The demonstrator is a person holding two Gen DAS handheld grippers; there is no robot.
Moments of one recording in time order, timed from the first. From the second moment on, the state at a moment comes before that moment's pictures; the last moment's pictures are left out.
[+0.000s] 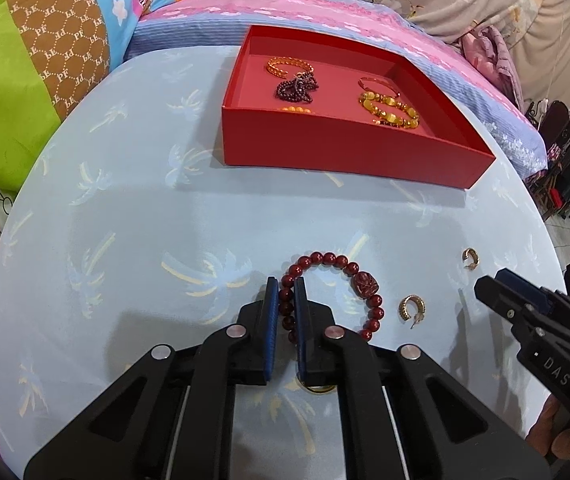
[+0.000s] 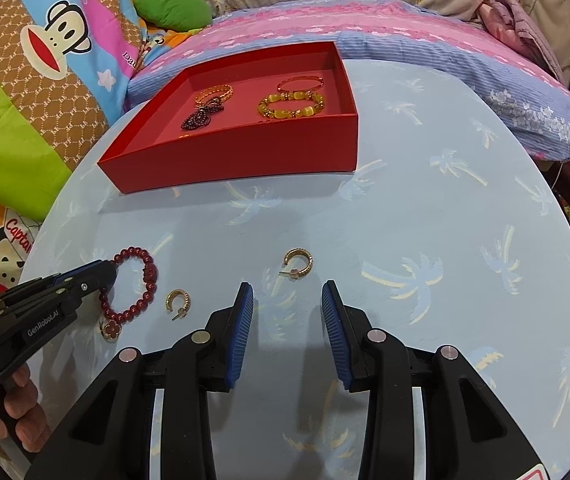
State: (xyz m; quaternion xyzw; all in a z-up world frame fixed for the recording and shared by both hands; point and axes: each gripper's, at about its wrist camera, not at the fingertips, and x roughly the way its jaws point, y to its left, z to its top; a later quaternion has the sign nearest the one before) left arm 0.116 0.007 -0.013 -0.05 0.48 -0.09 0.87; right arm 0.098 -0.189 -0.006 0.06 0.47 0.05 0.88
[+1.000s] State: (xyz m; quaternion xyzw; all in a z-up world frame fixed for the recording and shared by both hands) left arm 0.102 0.063 -0.018 -0.08 0.50 -0.04 0.86; right arm 0.078 -0.084 -0.006 0.01 0.48 0.18 0.86
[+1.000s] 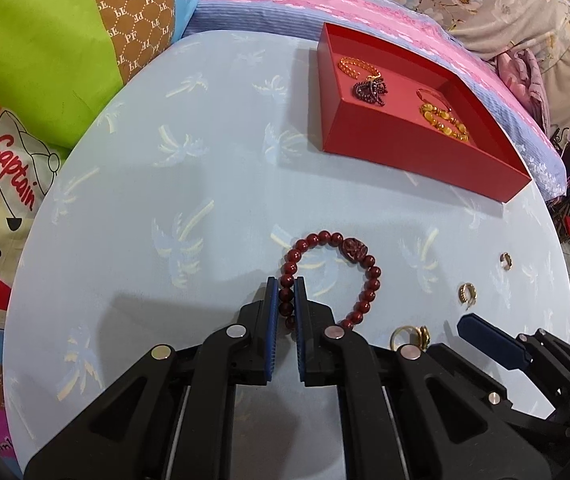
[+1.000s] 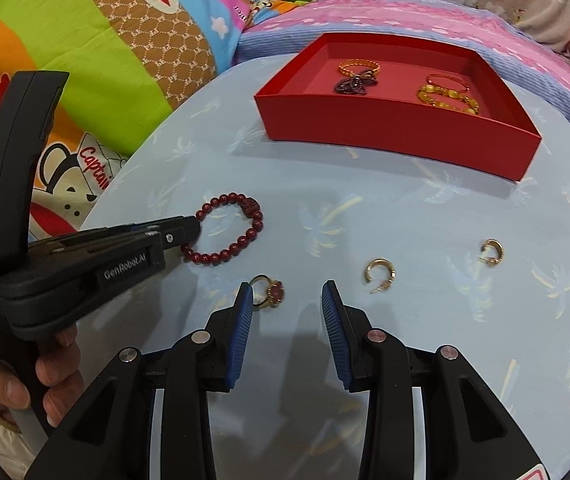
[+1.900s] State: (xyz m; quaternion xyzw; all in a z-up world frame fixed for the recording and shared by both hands) left arm 0.090 0.036 -0.002 -0.08 0.49 -0.08 0.86; right arm 0.080 -0.117 0.003 0.03 0.47 0.16 0.87
